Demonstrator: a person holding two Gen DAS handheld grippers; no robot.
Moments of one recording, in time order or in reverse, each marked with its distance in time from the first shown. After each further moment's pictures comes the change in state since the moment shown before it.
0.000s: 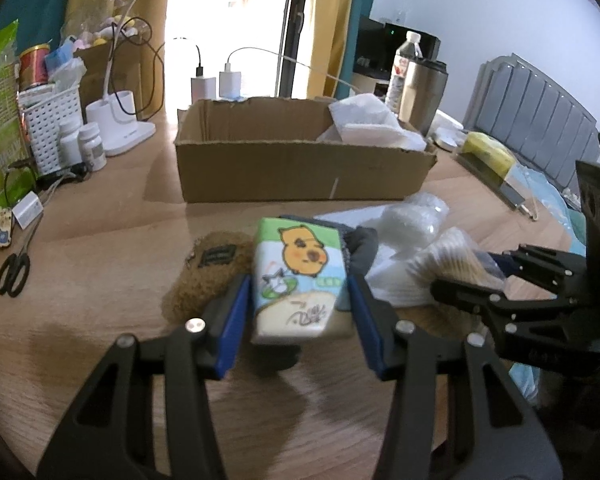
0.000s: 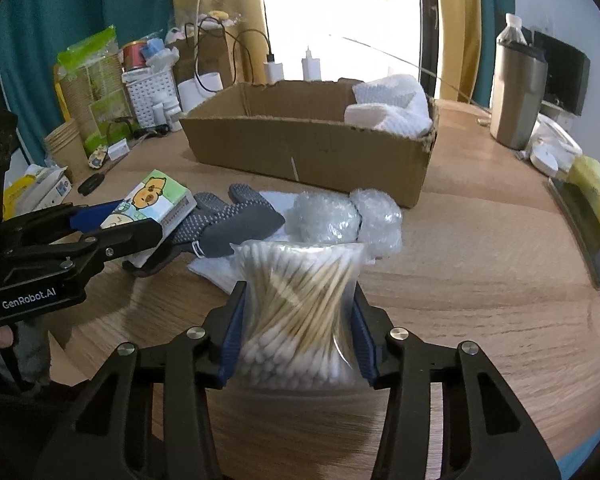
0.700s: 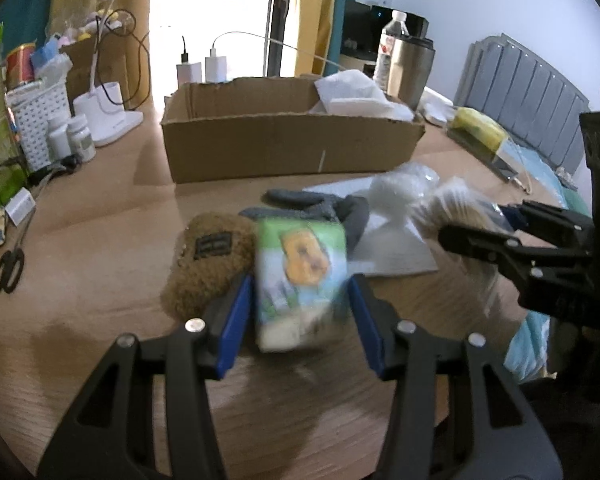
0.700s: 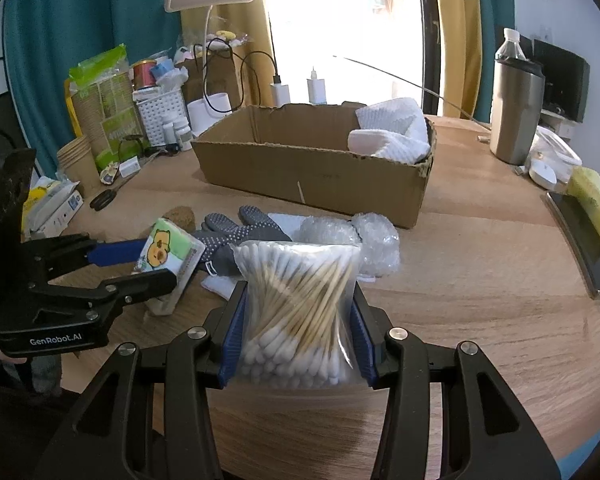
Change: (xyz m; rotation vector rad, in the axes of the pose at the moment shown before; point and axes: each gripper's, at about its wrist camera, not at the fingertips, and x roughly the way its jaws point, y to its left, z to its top) left arm 0.003 -0.005 -0.011 0.054 0.060 -0.013; right arm -0.012 0.000 0.002 0.004 -0.058 0.026
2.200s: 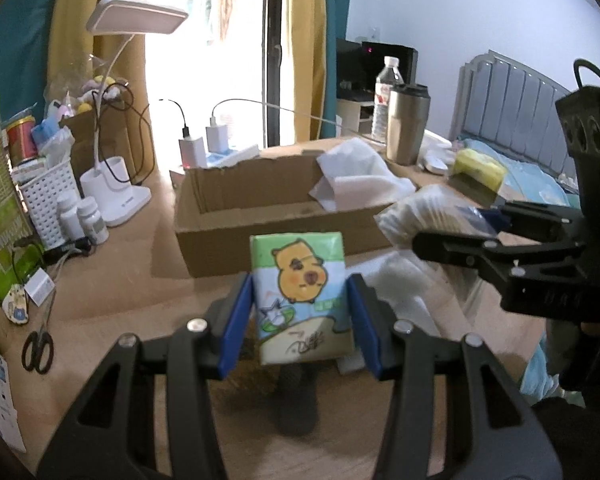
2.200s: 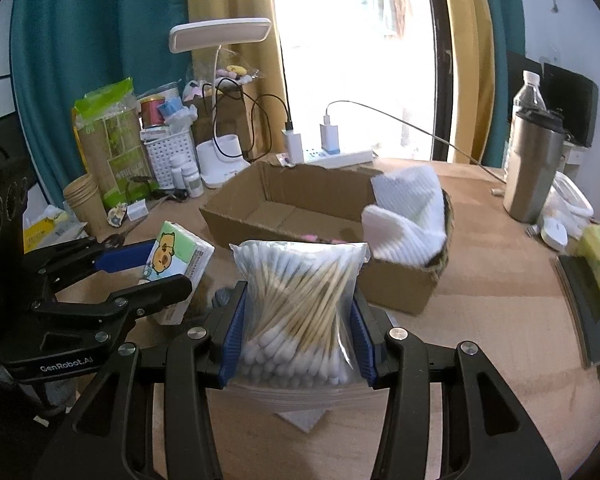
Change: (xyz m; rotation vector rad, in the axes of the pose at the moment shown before) left arm -0.019 0.006 0.051 0.067 -0.161 0.025; right arm 0.002 0.004 0.061 -0.031 -0.091 0.036
